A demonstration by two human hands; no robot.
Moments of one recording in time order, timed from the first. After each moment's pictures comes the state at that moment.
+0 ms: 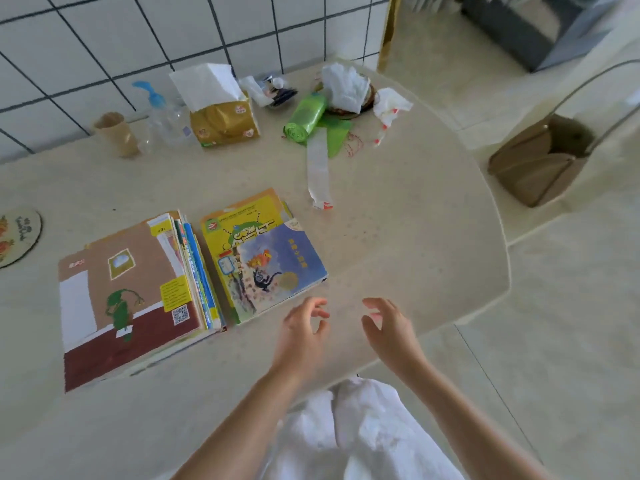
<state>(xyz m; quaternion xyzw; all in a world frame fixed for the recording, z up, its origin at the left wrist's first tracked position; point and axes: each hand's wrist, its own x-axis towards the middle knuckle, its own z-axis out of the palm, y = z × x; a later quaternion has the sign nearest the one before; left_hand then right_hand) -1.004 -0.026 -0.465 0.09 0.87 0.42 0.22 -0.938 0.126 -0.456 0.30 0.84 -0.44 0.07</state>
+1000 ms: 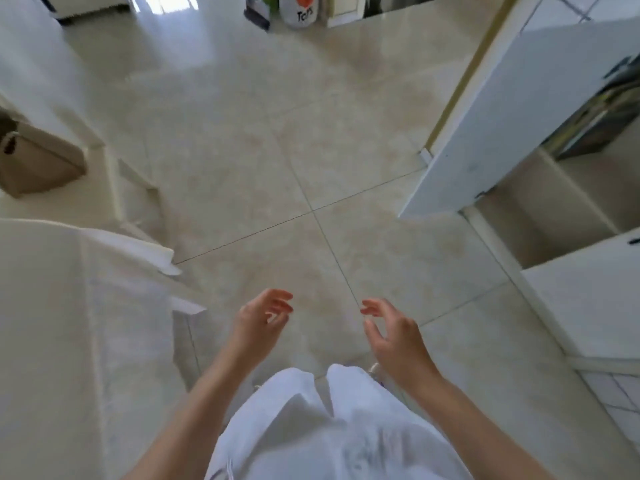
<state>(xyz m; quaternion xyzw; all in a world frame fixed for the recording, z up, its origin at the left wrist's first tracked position) -0.665 -0.015 -0.434 0.68 0.55 0.14 0.46 -0.464 -0.133 -0.417 0.78 0.45 -0.34 -0.27</state>
